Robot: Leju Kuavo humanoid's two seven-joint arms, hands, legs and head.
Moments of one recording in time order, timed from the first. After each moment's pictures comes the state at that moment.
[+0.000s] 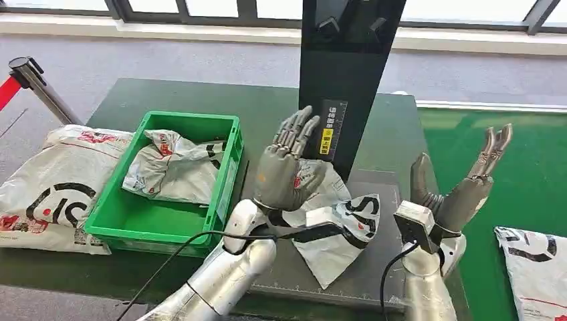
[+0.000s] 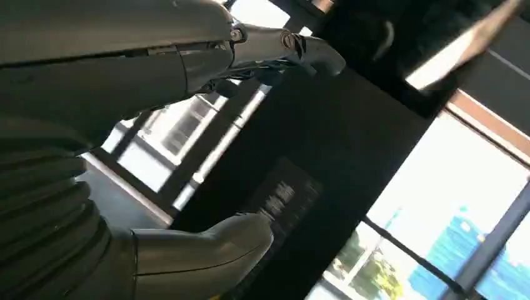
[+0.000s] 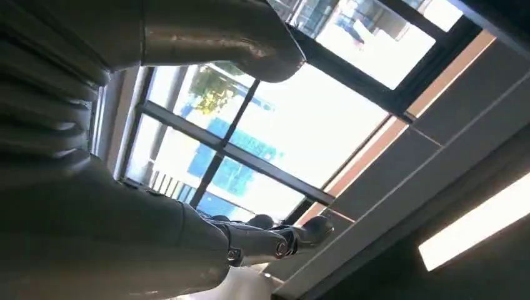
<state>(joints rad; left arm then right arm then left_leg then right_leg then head) -0.50 -0.37 -0.56 -0.88 -0.92 0.59 -0.32 -0.24 0.18 -0.06 -1.40 0.62 -0.70 -0.70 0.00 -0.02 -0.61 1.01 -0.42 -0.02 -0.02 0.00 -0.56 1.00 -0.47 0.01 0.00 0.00</state>
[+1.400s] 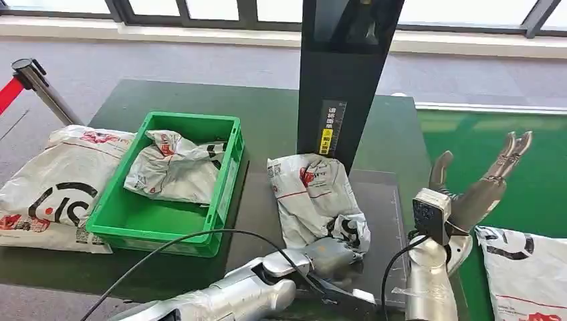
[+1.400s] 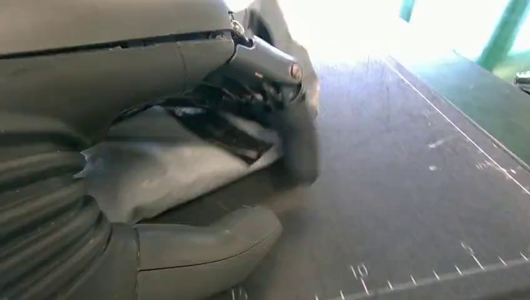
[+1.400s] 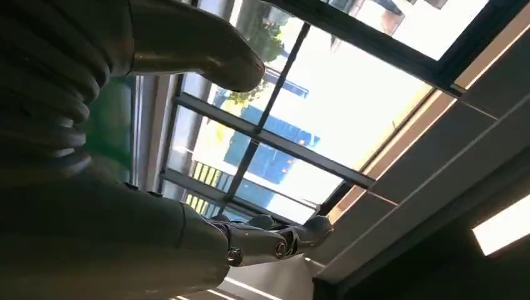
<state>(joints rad) -0.64 -0.37 -1.22 -0.35 -0.51 0.02 -0.12 -0.28 0.21 -0.18 -1.33 0.58 -0.70 -0.70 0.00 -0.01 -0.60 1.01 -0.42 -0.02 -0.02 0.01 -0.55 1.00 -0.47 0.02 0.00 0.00</state>
